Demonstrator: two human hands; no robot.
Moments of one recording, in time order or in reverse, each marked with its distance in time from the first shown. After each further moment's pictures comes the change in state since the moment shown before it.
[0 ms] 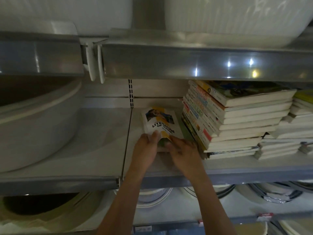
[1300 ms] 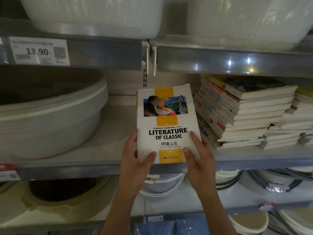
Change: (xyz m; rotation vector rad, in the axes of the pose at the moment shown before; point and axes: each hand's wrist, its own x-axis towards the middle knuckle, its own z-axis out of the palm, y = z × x) left_hand -0.100 -0.052 -0.092 -0.494 0.081 0.282; right_hand -0.088 -0.052 0.020 0.474 0.474 -0.167
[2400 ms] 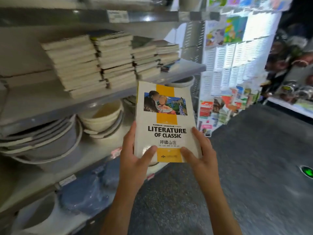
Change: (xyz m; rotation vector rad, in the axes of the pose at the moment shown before) left_hand -0.404 0.043 0.270 -0.123 -0.522 0.104; right_hand -0.303 -0.016 -0.461 -0.022 0.376 0.365
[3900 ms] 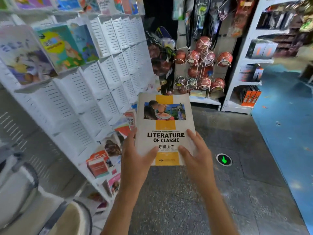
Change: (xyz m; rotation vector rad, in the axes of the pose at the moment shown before) left_hand 0.326 -0.154 0.817 0.211 -0.531 0.112; right_hand 0.517 0.255 -0.553 -0.220 0.616 0.139
